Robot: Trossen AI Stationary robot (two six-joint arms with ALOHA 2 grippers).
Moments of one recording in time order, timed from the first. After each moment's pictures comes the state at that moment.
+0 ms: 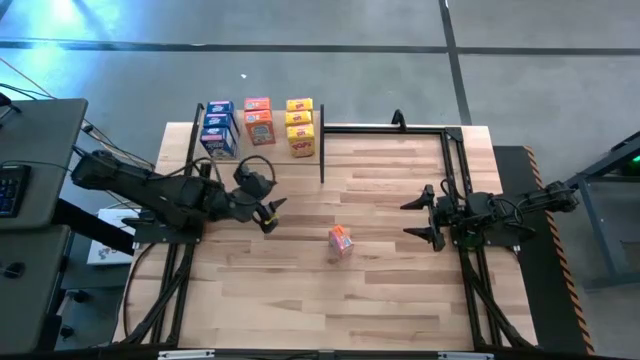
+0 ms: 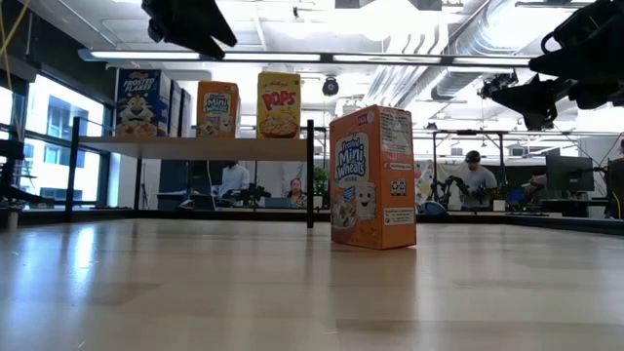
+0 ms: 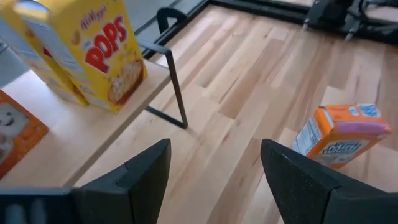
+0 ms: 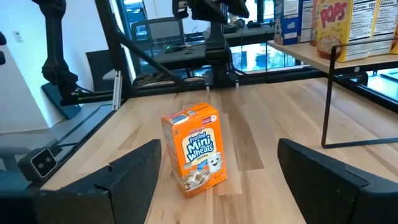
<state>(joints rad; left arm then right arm) -0.25 1.14 0.98 -0.58 -0.70 -0.45 0.23 0.06 0.03 -0.02 0.17 0.13</state>
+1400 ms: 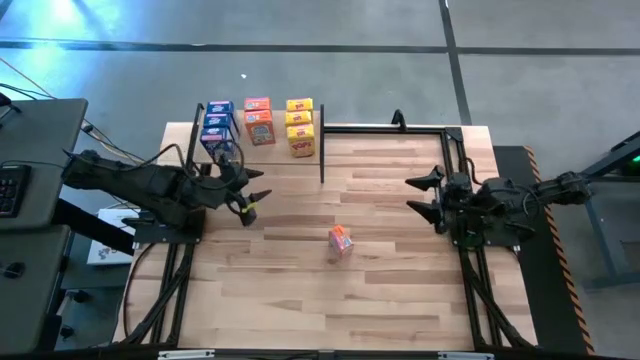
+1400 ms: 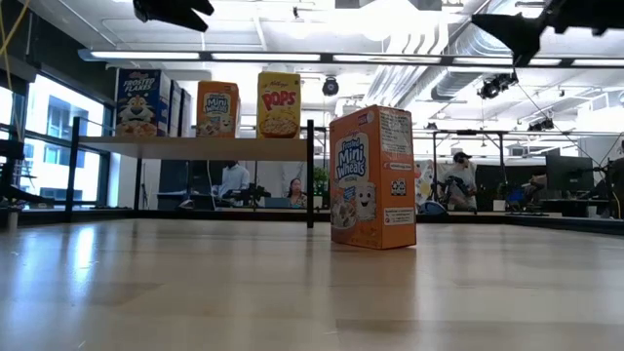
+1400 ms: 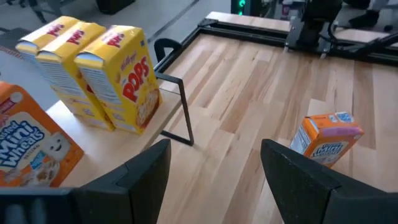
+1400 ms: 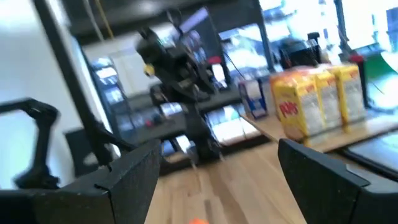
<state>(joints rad) -0.25 0.95 0.98 -0.63 -0.67 -0.31 0.23 0.33 0.28 0.25 0.34 0.21</state>
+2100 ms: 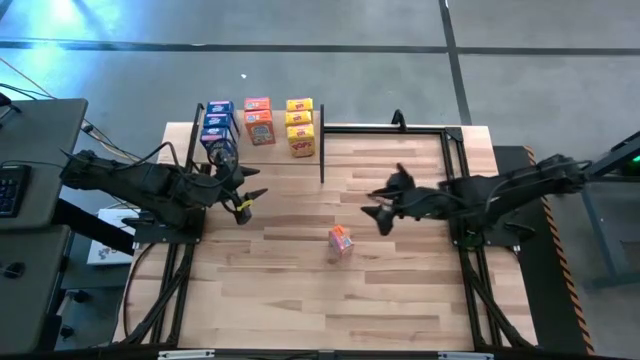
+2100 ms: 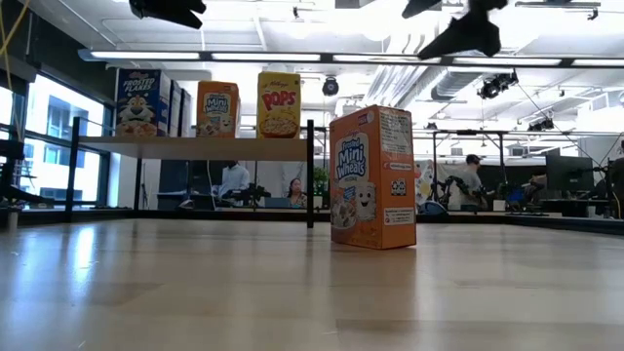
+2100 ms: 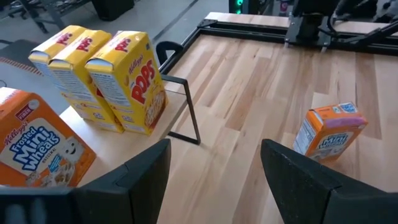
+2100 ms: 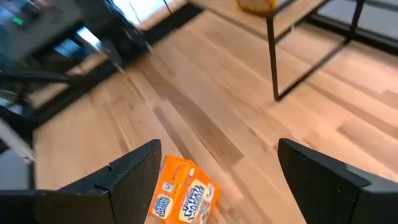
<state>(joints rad) -0.25 0.91 0.98 -0.66 -0.67 -0.25 0.24 1.12 0.97 -0.47 0.48 0.74</state>
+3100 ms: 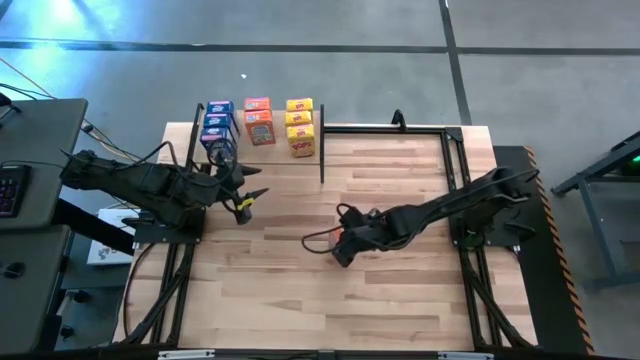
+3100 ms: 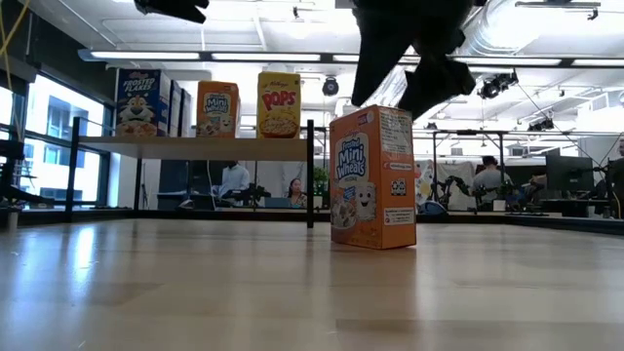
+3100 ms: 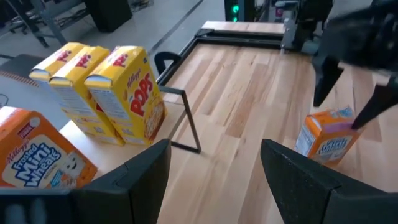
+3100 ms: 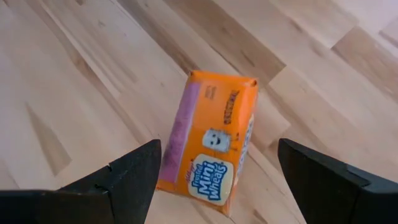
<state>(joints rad) -0.25 0.91 0.98 -0.62 -0.67 -0.19 0.30 1.71 1.30 -0.69 0.31 1.00</state>
